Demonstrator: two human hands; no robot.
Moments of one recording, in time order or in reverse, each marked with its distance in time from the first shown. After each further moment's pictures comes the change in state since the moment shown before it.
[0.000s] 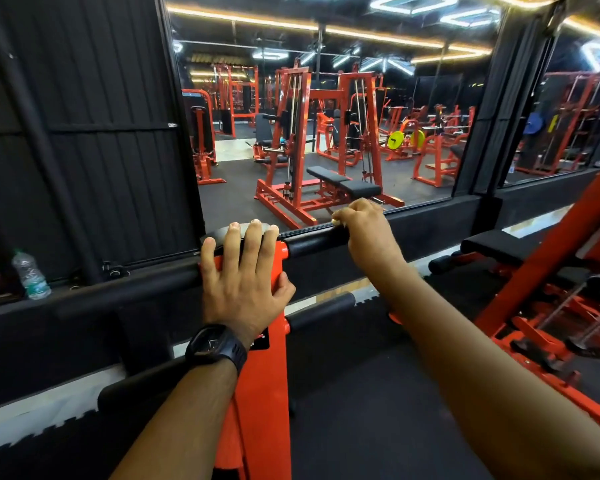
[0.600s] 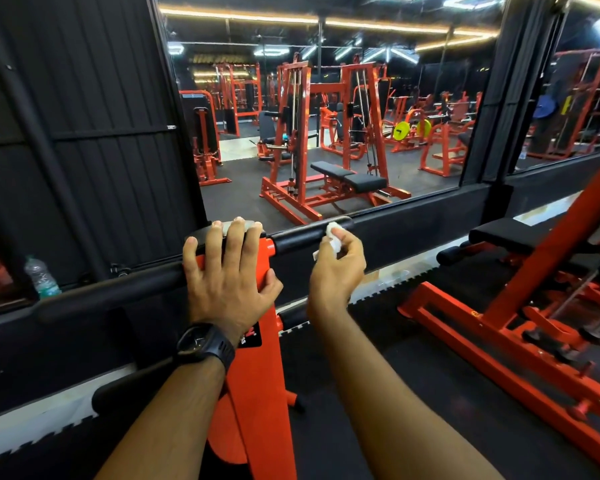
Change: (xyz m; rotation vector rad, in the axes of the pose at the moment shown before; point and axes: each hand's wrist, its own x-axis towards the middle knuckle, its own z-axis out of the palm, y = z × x) left_hand 0.000 0.001 -0.003 0.042 -0.027 0.000; right_hand -0.040 -0.061 0.049 1.266 0.596 0.918
